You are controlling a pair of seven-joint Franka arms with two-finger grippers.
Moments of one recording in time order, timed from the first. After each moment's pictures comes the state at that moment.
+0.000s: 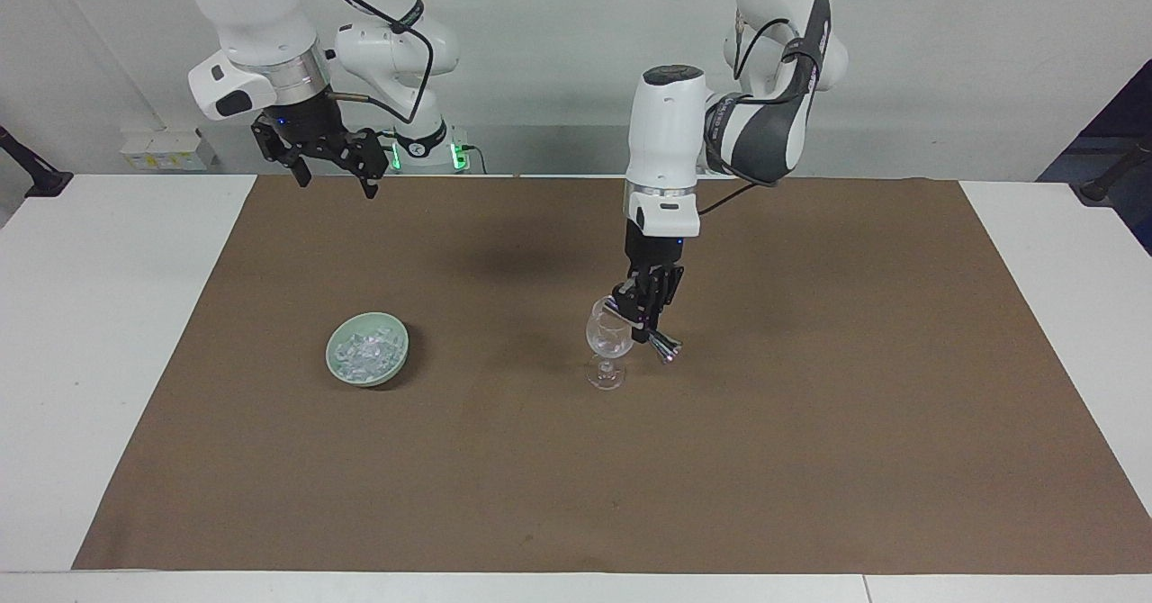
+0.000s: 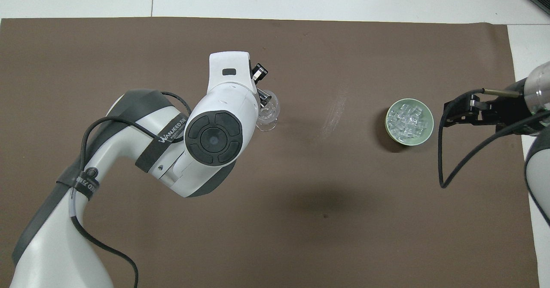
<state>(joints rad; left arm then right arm) -0.53 0.27 -0.08 -1.72 0.36 2.44 -1.59 0.02 0.01 0.08 -1.52 -0.02 1.49 0.31</state>
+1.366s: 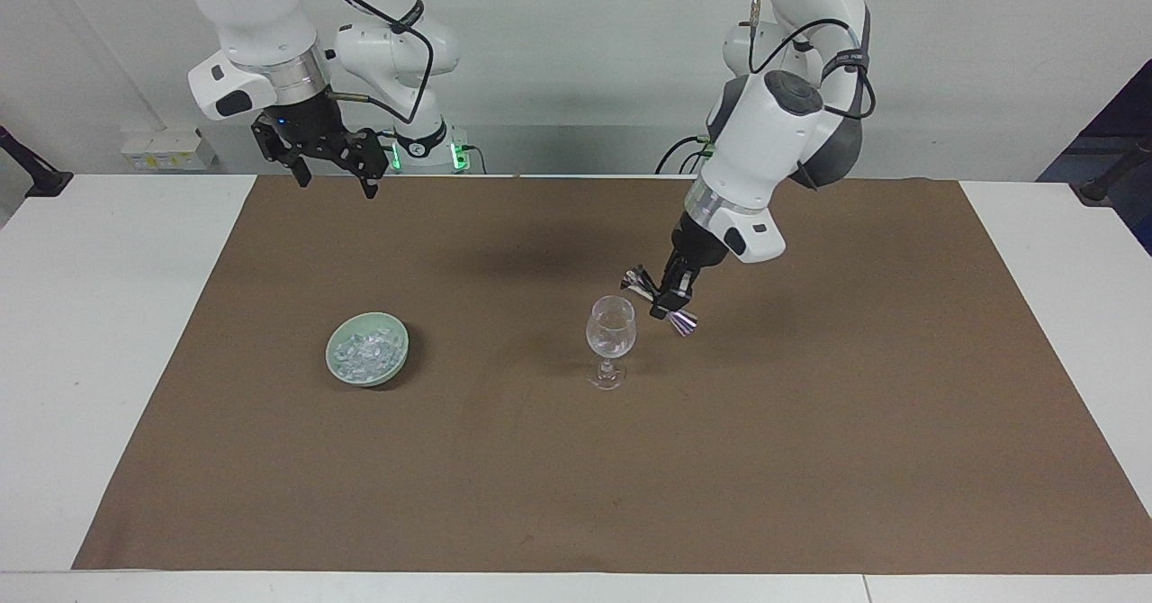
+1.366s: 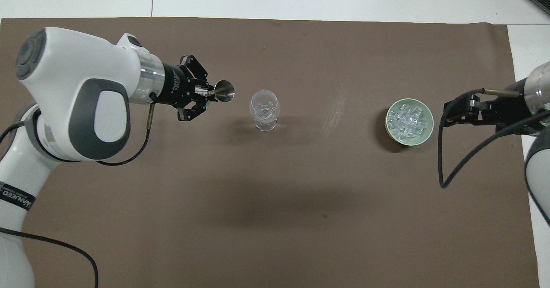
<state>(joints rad) -0.25 0.22 -0.05 -1.71 -0.60 2.10 -1.51 0.02 0.01 0.08 -1.52 -0.02 1.49 0.31</state>
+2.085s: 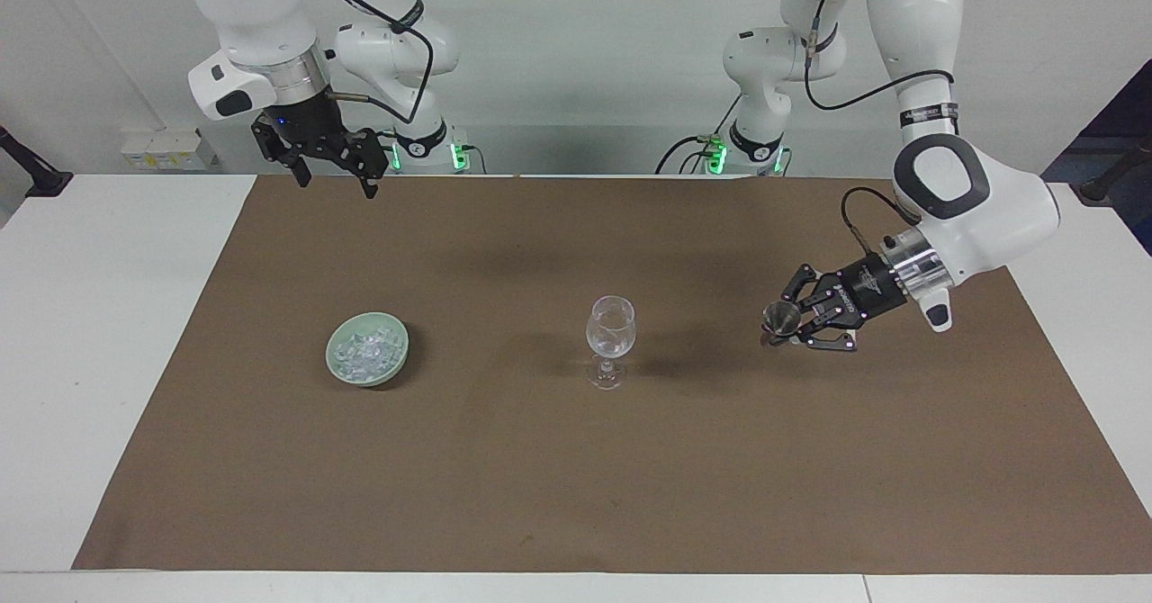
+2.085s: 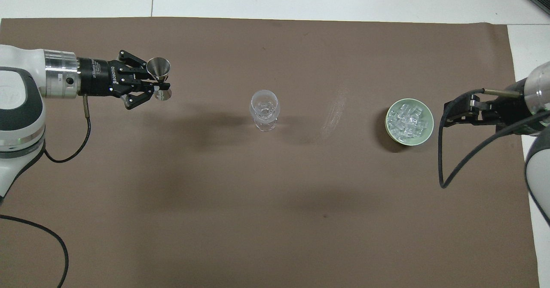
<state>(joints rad) 0.03 0.28 -0.05 -1.76 -1.00 1.98 -1.46 0.02 0.01 0.08 -1.52 -0.02 1.49 0.31</state>
